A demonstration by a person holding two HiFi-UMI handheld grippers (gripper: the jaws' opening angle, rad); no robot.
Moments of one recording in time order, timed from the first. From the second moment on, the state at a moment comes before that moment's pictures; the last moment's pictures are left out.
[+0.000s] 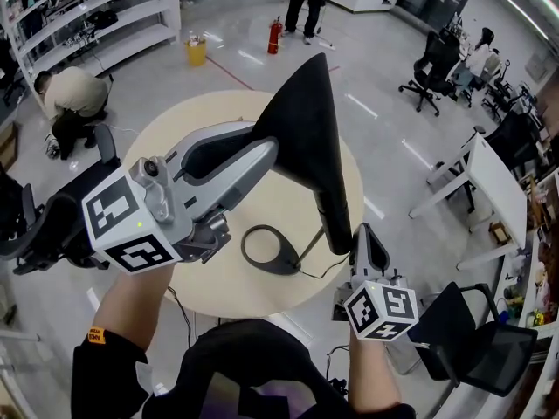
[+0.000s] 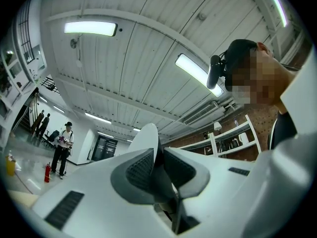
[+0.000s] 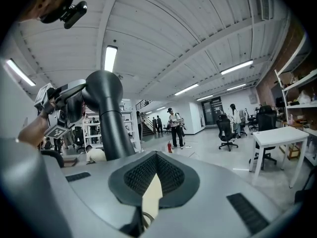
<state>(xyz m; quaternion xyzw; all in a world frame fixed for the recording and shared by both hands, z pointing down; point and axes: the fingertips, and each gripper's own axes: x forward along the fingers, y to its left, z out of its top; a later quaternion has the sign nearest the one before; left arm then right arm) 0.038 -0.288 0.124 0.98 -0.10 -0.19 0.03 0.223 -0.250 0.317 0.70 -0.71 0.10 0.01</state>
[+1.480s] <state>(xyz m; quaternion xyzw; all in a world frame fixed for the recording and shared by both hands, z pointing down) 0.080 -0.206 0.424 0.94 -0.31 0.06 0.14 0.207 -0.163 0.436 0.67 -0.71 0.16 0.11</state>
